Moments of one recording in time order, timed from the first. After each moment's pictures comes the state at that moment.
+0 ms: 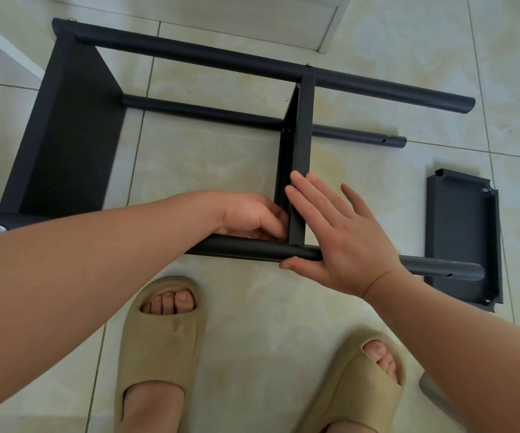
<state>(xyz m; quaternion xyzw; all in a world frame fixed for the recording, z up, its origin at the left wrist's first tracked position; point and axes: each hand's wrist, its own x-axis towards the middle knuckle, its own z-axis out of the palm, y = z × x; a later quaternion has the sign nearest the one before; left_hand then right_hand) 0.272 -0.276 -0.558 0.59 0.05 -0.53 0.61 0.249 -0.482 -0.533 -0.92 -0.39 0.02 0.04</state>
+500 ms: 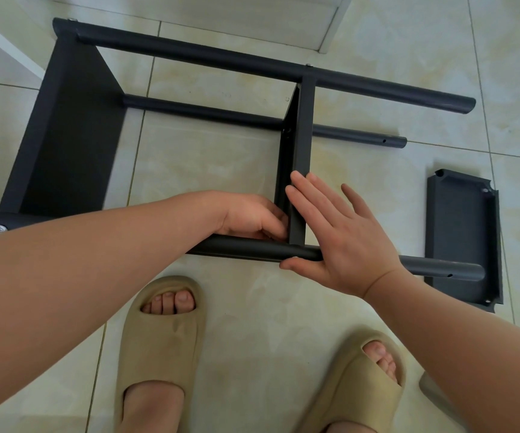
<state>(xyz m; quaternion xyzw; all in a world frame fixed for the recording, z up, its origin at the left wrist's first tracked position) 0.272 -0.278 -0.561 0.61 0.04 -0.53 0.59 0.249 -0.482 -0.532 -0.92 -0.39 0.03 0.04</state>
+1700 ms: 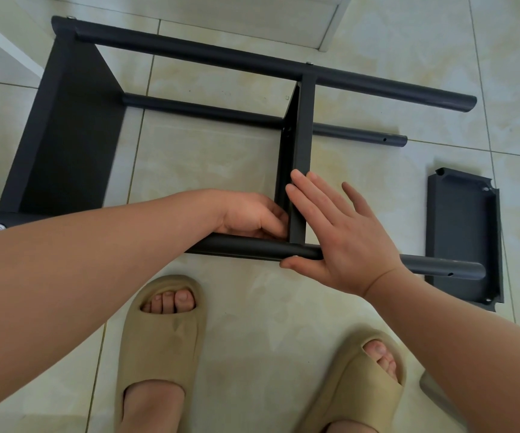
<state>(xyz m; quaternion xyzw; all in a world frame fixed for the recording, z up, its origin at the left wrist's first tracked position) 0.272 -0.276 -0.565 0.59 0.03 -0.54 0.60 0.249 -0.483 -0.534 -0.92 -0.39 0.02 0.04</state>
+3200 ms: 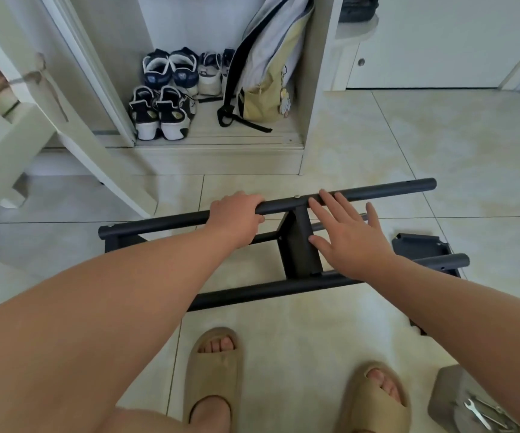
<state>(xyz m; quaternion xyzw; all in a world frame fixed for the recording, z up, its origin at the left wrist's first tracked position) 0.263 -0.248 -0.367 0.98 0.00 -0.07 0.16 0.251 -0.478 -0.364 -0.98 -0.20 0.09 0.01</state>
